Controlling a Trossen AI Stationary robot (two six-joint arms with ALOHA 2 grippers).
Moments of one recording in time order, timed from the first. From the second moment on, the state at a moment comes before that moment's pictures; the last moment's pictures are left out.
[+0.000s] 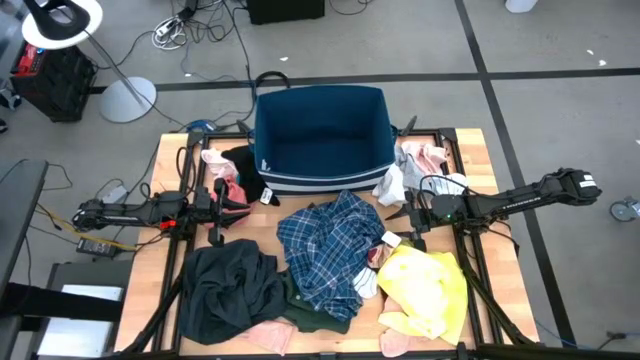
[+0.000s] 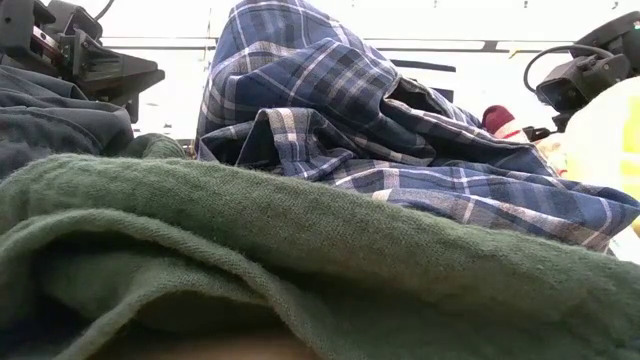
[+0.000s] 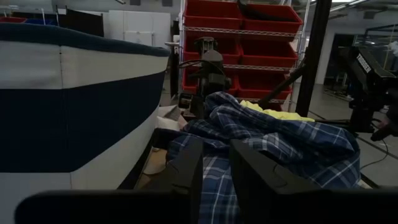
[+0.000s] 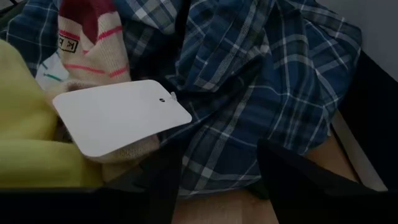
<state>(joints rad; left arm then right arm) -0.06 0.01 0.01 0.11 -0.10 -0.06 0.08 0.65 0.02 0.23 0.03 -0.16</state>
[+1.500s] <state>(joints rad) -0.06 0.01 0.01 0.11 -0.10 -0.06 -0.09 0.65 0.61 -0.77 0.10 0.42</state>
